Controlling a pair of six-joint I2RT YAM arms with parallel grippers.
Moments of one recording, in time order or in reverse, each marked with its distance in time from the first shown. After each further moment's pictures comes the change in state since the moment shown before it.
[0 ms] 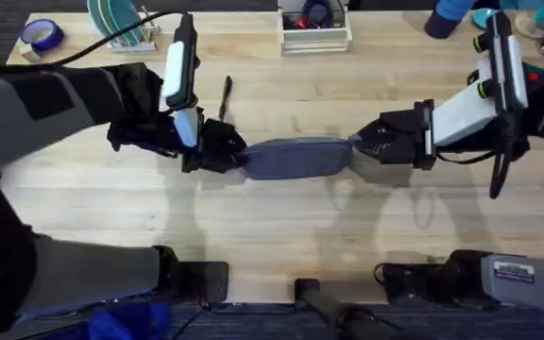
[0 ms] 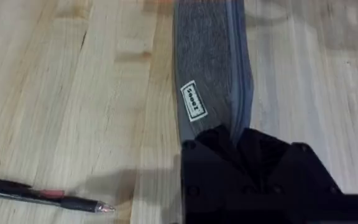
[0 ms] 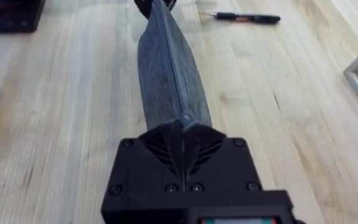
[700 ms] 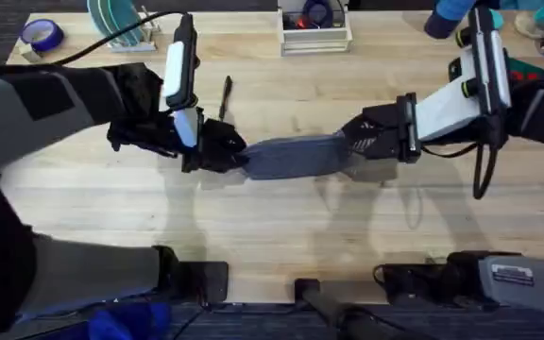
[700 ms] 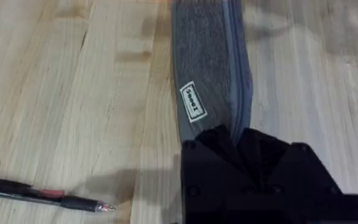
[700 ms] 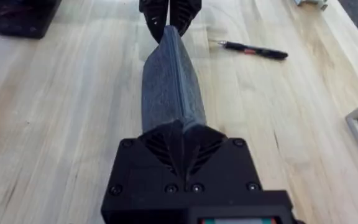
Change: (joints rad) left arm 0.000 0.000 0.000 0.000 0.000 0.000; right arm 0.126 0.000 0.009 0.144 -0.030 0.081
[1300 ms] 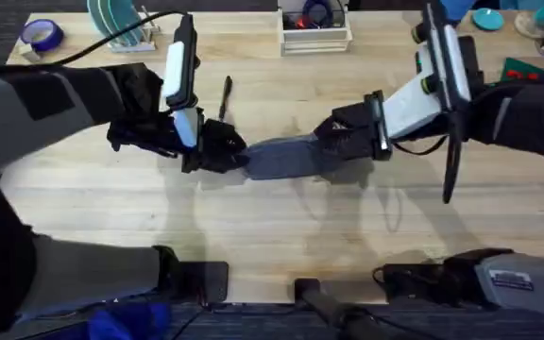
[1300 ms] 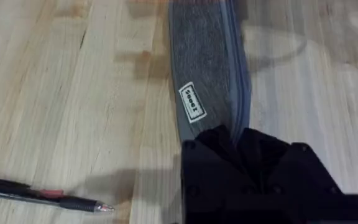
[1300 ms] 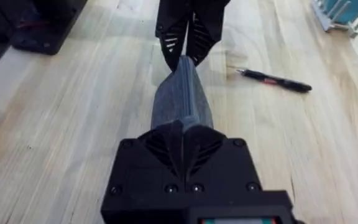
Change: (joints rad) left arm 0.000 0.000 0.000 0.000 0.000 0.000; right arm 0.202 0.000 0.000 0.216 0.041 0.234
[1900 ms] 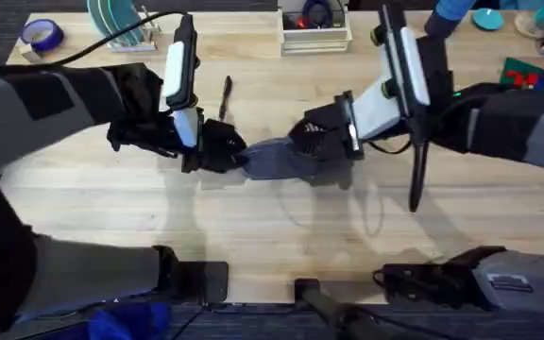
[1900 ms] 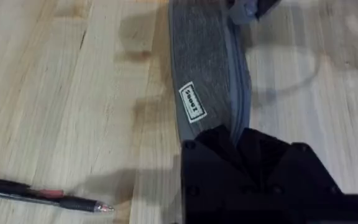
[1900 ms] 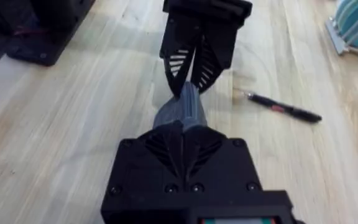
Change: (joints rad) left arm 0.000 0.000 0.000 0.000 0.000 0.000; right arm 0.168 0.025 0.001 0.222 0.077 0.181
